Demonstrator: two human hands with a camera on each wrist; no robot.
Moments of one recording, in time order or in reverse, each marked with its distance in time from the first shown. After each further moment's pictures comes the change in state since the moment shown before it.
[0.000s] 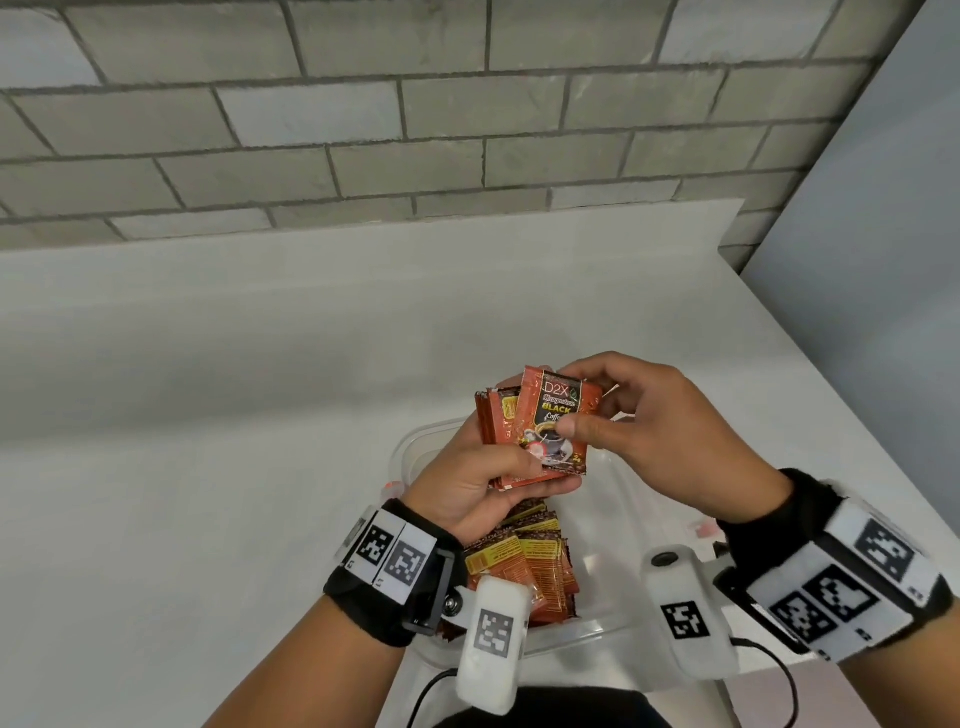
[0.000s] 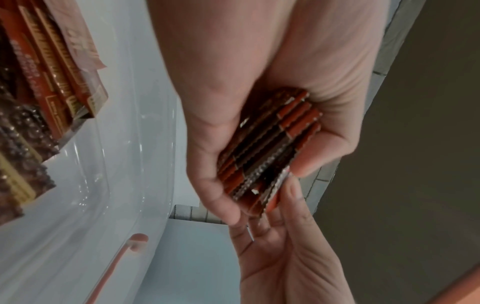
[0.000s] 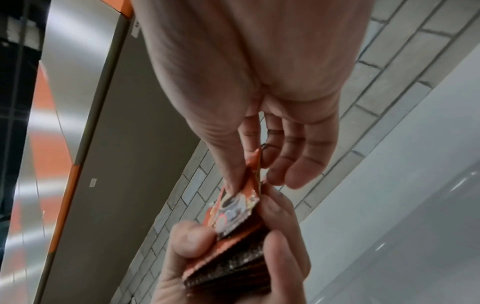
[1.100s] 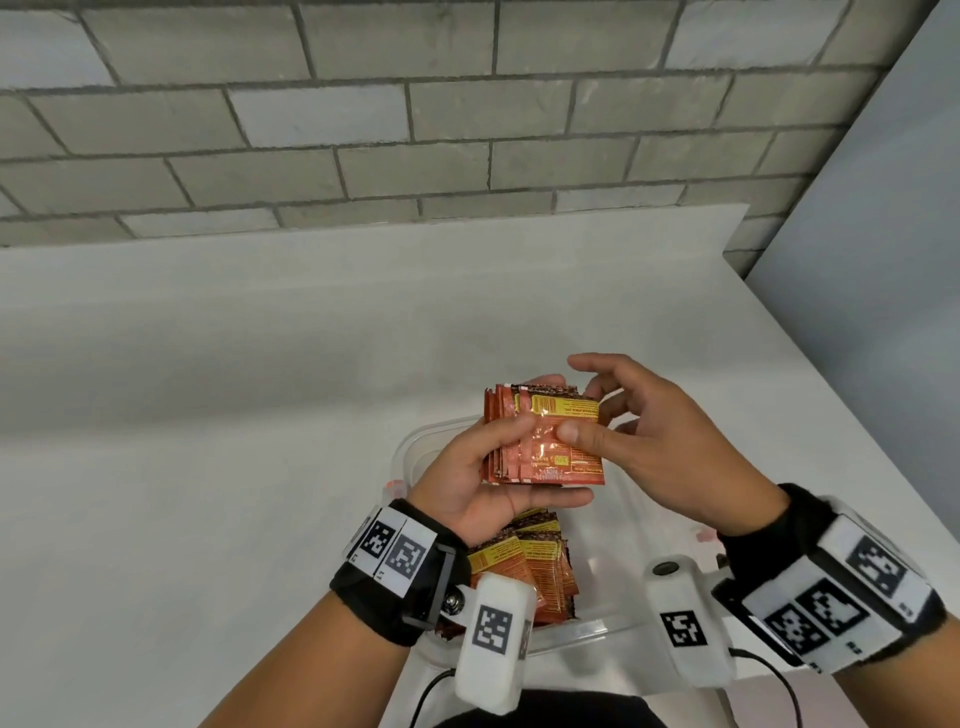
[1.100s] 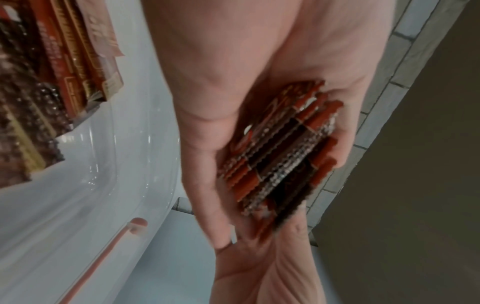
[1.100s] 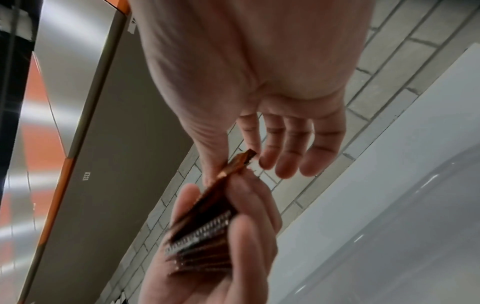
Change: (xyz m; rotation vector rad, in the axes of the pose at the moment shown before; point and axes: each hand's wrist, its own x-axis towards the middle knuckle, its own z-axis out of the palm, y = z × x) left_hand 0.003 -0.004 -0.003 -0.184 -0.077 -0.011; right_hand -0.006 0.010 0.000 0.024 -0.017 0.002
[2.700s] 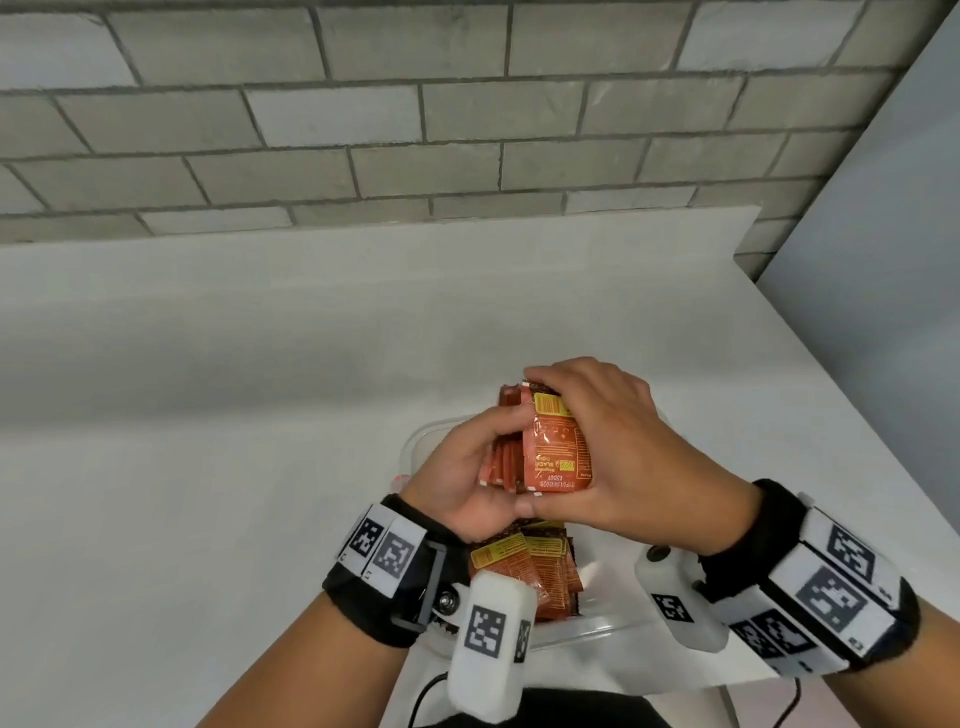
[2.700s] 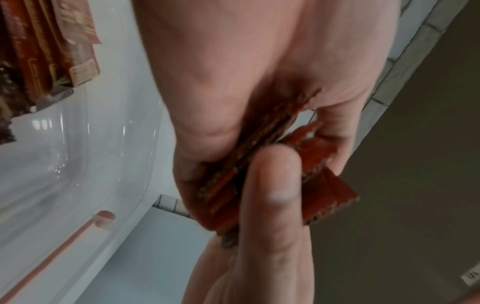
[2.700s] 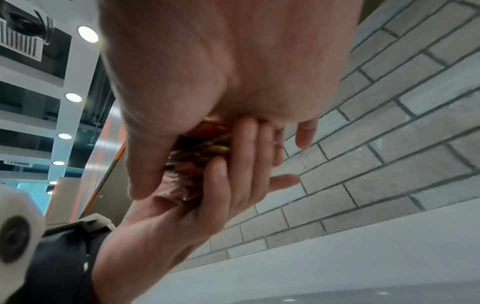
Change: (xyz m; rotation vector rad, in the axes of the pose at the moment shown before) left_hand -0.008 0.008 0.008 0.008 -0.049 0.014; right_hand -0.004 -0.023 0.017 -0.598 -0.170 -0.327
